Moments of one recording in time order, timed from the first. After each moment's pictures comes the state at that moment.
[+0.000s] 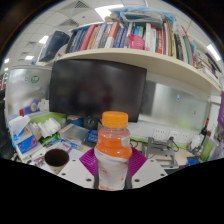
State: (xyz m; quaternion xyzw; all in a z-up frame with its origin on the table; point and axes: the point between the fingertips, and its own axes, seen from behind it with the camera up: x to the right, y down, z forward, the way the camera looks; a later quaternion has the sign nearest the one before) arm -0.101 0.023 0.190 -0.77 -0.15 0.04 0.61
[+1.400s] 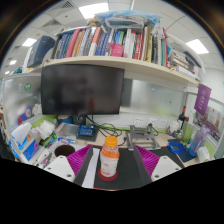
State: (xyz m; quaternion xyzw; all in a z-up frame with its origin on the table) arm -0.070 -0.081 0.216 -0.81 -0.04 -0.02 0.59
